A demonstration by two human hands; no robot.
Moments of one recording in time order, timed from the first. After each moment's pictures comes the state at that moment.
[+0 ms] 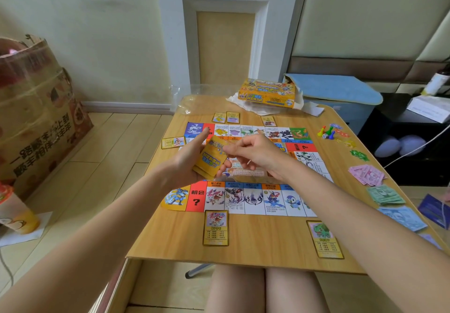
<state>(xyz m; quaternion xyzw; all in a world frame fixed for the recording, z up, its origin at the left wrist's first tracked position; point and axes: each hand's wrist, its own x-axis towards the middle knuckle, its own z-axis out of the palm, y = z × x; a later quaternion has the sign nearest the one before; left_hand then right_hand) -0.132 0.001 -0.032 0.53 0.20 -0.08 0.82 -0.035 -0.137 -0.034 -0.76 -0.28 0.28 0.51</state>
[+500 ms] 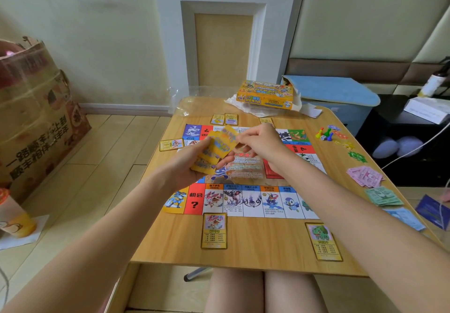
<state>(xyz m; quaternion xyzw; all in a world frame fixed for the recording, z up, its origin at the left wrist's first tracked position) -0.126 0.007 -0.041 0.49 0.22 -0.02 0.84 -0.025 -0.132 -0.022 -0.83 -0.21 0.12 0.51</state>
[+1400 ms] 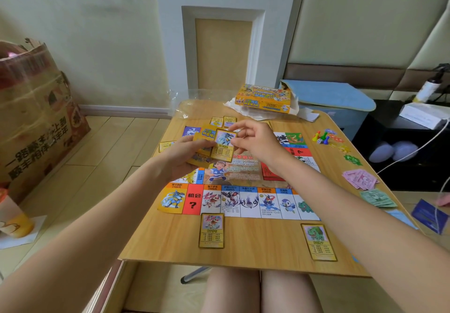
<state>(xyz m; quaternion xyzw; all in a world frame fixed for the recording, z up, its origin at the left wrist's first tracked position) -0.125 0.012 -0.024 0.58 0.21 0.03 0.78 -0.028 -0.134 -0.019 -0.76 -0.32 0.14 0.55</state>
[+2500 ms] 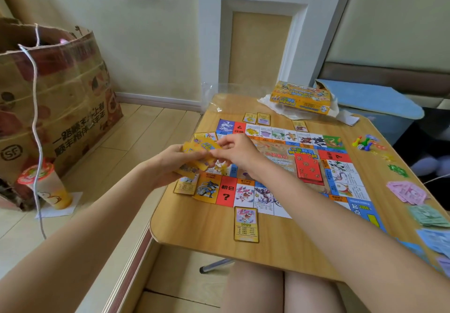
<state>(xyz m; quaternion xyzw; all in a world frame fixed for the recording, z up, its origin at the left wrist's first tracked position) -0.192 0.081 -0.051 0.61 0.26 0.01 0.75 -0.079 -0.044 -0.047 -0.77 -0.30 0.26 0.49</state>
